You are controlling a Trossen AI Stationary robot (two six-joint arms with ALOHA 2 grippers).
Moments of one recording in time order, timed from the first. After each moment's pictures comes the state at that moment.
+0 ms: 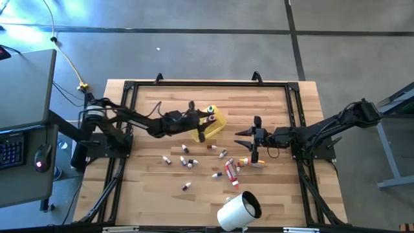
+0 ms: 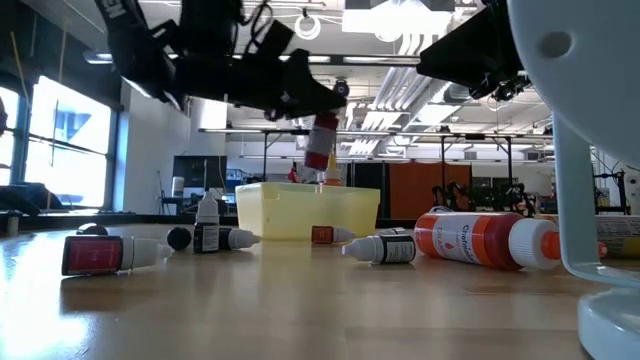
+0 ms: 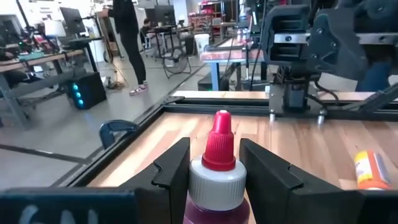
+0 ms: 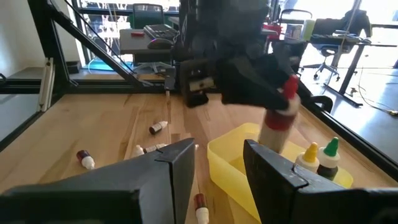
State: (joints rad) left arm 0.09 1.69 0.71 0.99 -0.24 0.10; right arm 0.22 1.08 0.36 0.61 0.34 0.02
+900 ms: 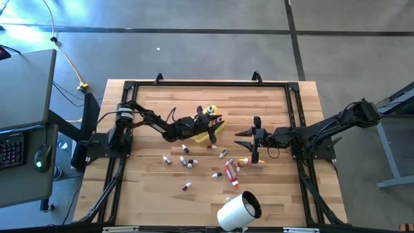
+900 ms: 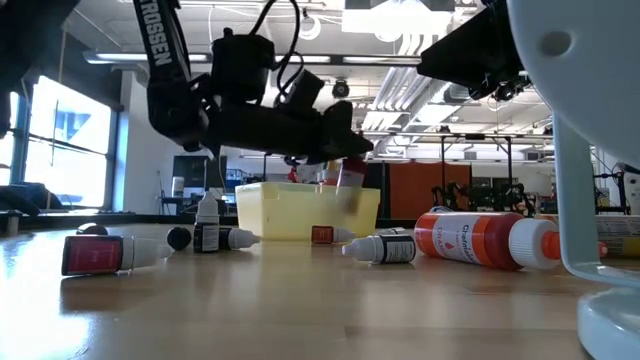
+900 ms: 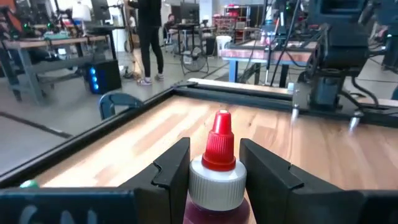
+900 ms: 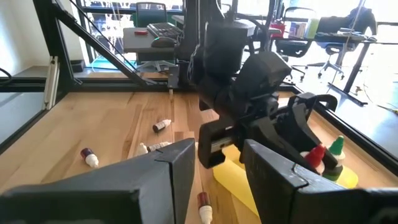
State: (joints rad) left arm 0.09 2.02 0.83 1.23 -0.35 0.00; right arm 0.22 1.08 0.36 0.60 0.33 0.03
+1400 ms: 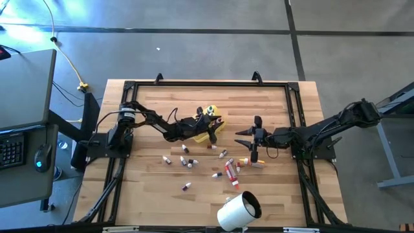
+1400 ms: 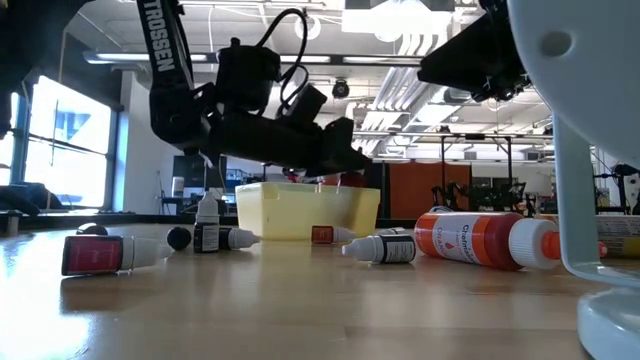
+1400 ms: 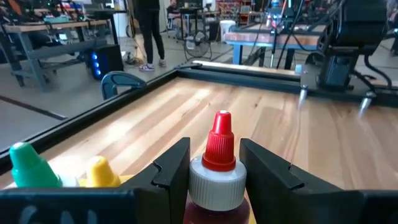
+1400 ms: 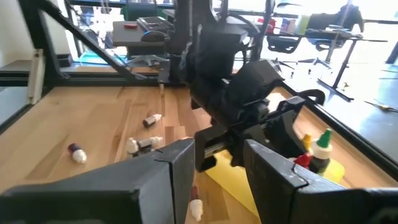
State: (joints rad) left arm 0.09 2.05 0.83 1.18 -0.35 -0.02; right arm 0.22 1.08 0.36 0.58 0.38 0.02
